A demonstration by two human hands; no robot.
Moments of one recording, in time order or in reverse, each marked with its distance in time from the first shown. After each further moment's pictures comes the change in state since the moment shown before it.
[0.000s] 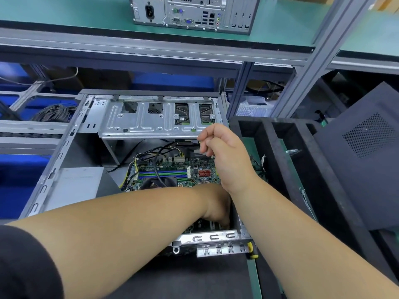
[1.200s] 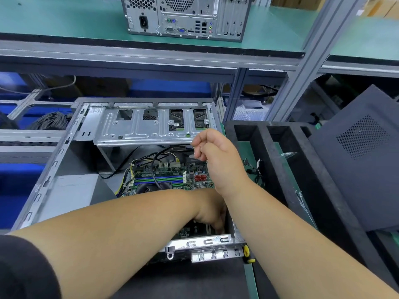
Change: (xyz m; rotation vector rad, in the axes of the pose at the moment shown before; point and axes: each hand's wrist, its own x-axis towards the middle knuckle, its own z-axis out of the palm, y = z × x) left_hand 0.002 -0.006 -0.001 -0.056 -0.042 0.059; right_hand -0.003 -0.008 -0.001 -0.013 0.019 0.062
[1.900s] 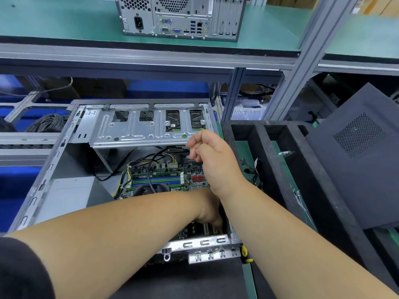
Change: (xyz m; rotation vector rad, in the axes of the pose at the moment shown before) left_hand 0.001 0.007 -0.004 0.097 -0.101 -0.129; right_hand 0.001 0.002 0.000 -0.030 -0.005 0.020
